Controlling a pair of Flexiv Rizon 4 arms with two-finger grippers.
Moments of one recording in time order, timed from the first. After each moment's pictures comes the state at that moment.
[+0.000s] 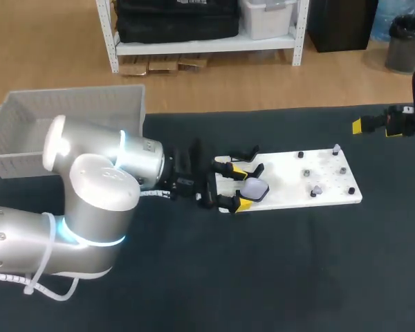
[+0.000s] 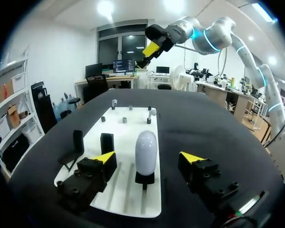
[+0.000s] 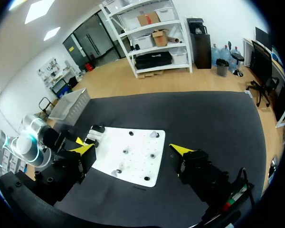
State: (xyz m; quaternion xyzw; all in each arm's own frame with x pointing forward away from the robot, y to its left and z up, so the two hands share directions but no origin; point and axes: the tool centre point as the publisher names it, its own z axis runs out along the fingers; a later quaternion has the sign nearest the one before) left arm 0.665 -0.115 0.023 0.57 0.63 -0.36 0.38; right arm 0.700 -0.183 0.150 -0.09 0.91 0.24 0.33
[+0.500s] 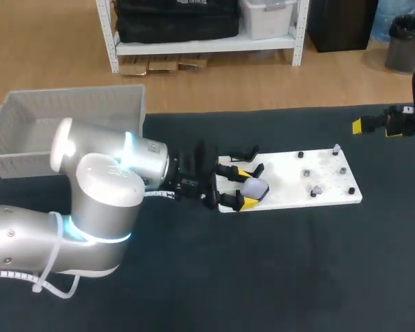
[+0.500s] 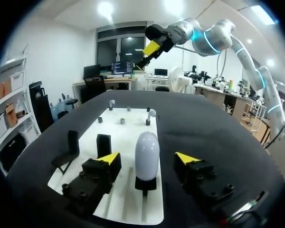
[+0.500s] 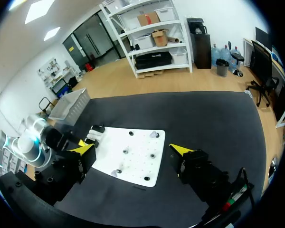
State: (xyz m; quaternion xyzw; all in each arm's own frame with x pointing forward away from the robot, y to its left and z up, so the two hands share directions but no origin) left arm 0.667 -0.124 0.018 0.57 0.62 -0.37 0.38; right arm 0.700 -0.183 0.150 -0.09 0.91 0.24 0.33
